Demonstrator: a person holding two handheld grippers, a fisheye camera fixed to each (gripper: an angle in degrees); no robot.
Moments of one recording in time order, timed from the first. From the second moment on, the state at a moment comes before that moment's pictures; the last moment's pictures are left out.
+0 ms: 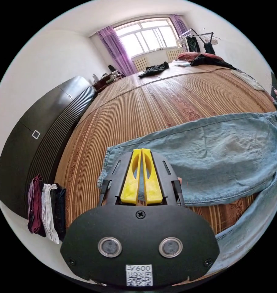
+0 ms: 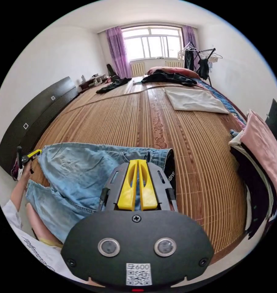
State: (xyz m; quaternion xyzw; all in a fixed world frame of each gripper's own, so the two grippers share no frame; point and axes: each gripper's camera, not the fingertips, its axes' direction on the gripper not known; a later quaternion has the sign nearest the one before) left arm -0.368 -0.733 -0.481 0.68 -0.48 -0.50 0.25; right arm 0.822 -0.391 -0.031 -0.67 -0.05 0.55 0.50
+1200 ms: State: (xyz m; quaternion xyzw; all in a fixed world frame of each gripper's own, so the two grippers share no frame) left arm -0.479 -0.620 -0.054 0.70 -0.56 -0.42 0.13; right arm 0.591 -0.500 -0.152 -0.57 0.05 0.47 0.68
